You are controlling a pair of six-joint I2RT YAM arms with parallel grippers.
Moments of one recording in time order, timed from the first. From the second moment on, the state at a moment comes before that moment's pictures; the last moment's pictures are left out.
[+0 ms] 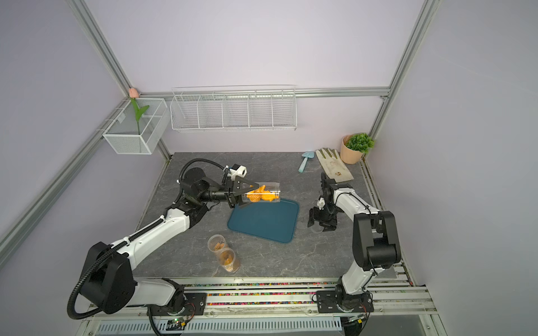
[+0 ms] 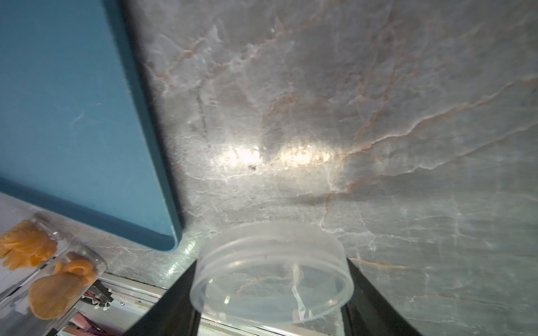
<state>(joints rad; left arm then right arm) -0.52 1.39 0.94 0.52 1.15 -1.57 0.12 1.71 1.11 -1.04 -0.28 0.26</state>
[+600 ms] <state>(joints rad) -0.52 1.34 0.91 0.53 1.15 -1.57 0.15 1.81 1.12 -1.05 -0.22 0.28</state>
